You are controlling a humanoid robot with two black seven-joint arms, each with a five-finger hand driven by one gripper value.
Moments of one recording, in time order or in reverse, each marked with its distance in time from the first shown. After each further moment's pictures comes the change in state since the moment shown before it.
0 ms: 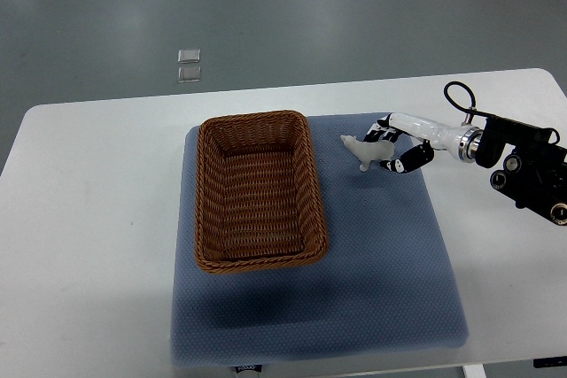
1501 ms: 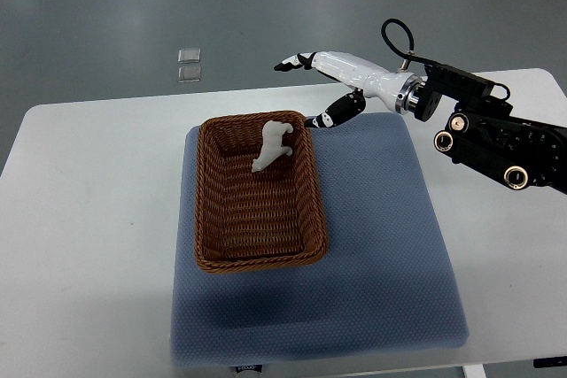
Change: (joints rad) left arm 0.000 0.000 0.000 0.000 0.000 0.000 0.000; right arm 0.174 0.101 0.008 0.122 0.013 -0.100 0.053
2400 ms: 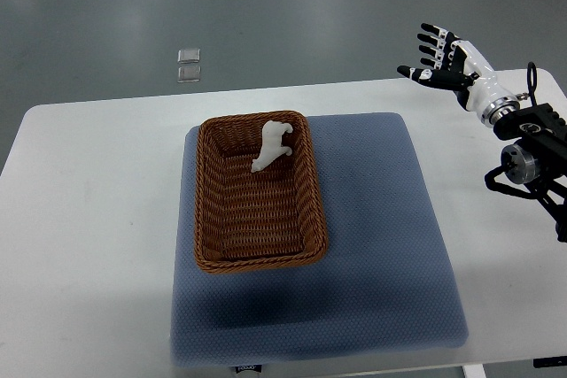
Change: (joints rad) left arm 0.000 0.000 0.000 0.000 0.000 0.000 0.000; right arm -0.270 -0.029 0.345 -0.186 0.885 -0.002 -0.007
